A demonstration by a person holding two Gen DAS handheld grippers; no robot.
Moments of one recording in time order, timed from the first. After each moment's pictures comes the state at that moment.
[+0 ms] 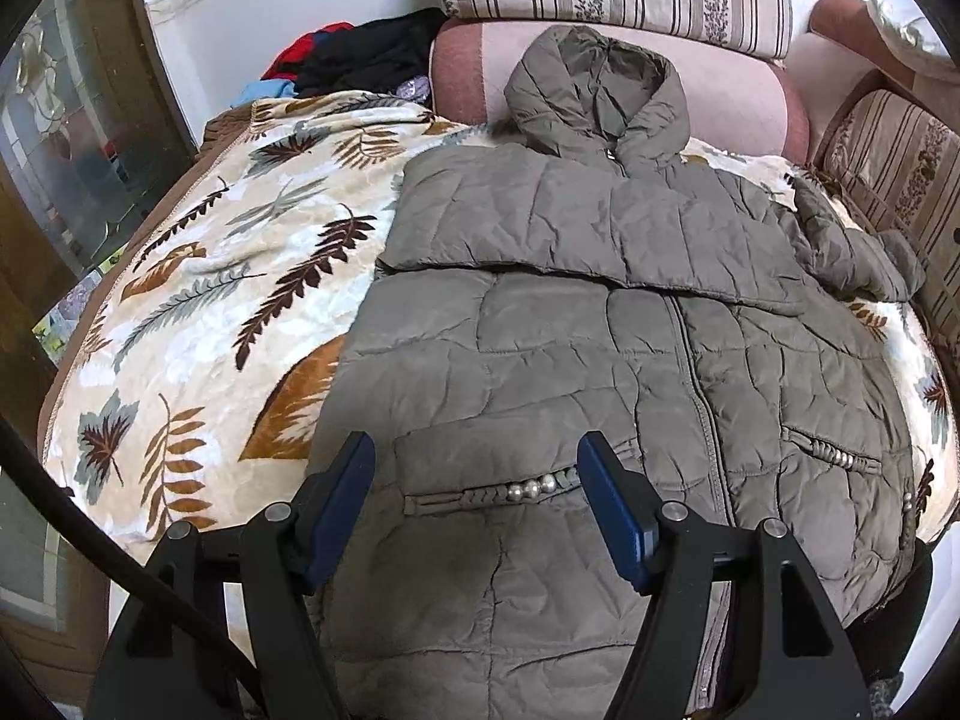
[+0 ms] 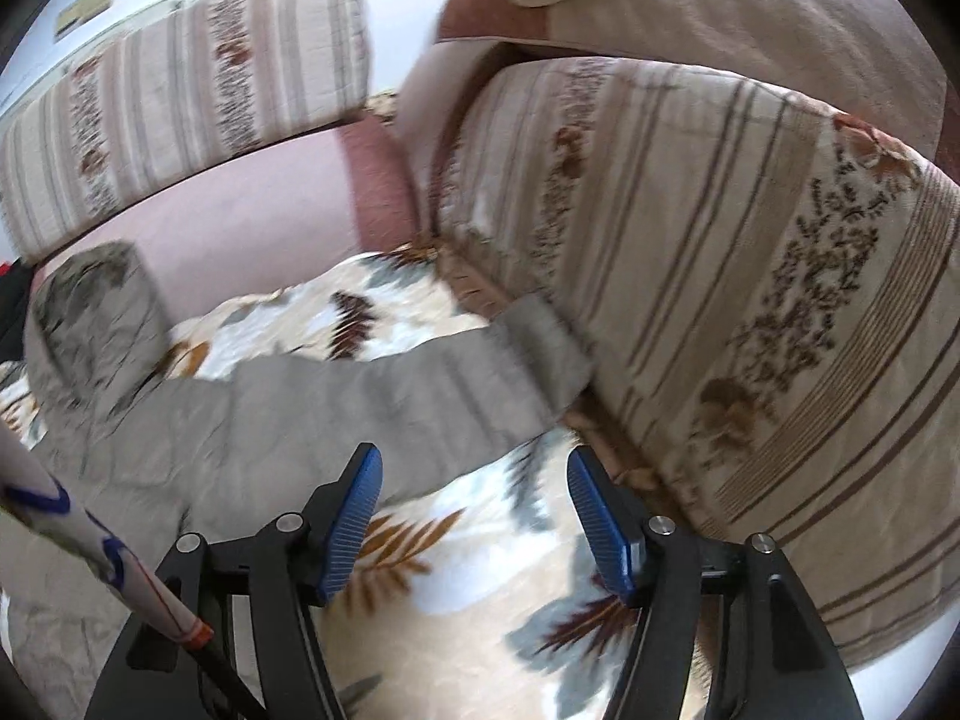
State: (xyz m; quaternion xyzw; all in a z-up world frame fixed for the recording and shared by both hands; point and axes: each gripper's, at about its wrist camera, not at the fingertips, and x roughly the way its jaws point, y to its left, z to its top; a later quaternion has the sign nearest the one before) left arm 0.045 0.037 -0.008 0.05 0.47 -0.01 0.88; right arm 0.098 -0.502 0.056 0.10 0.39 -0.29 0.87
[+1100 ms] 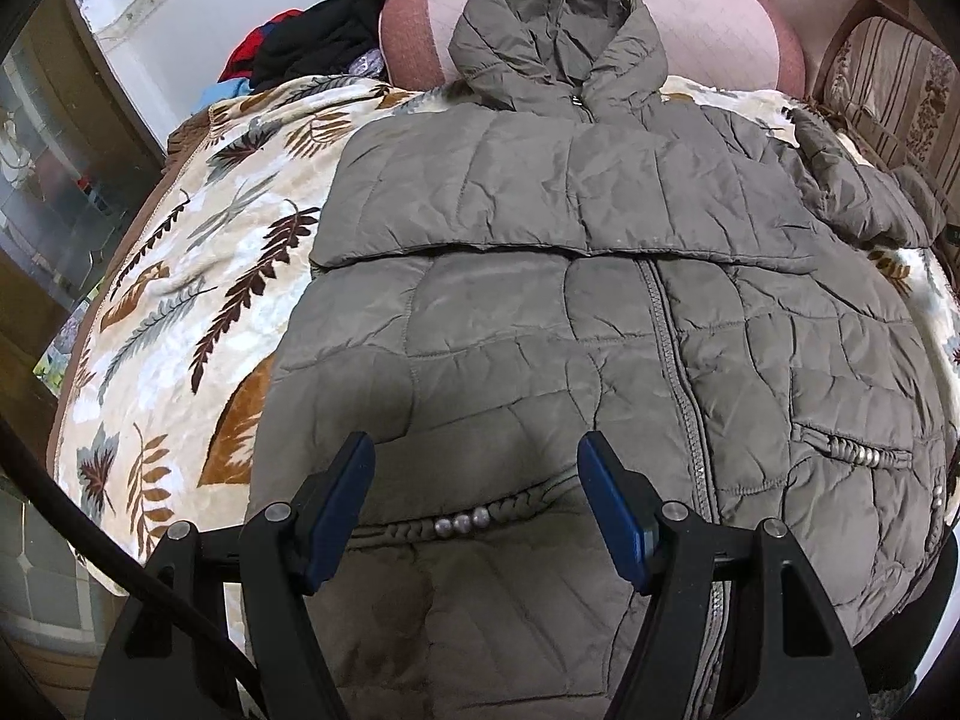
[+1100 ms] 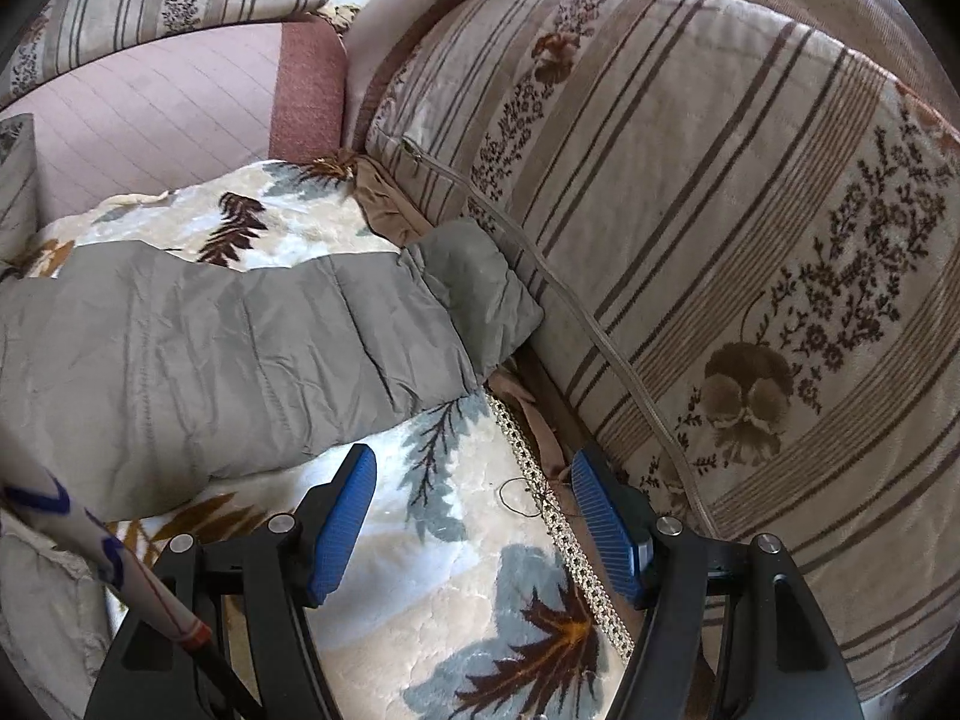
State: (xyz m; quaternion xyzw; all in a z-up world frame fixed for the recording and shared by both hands) left arm 0.078 -0.016 -0.037 0.11 0.50 -0.01 0.86; right arm 0.133 -0.526 -0.044 -0.01 0.45 -0.36 0.82
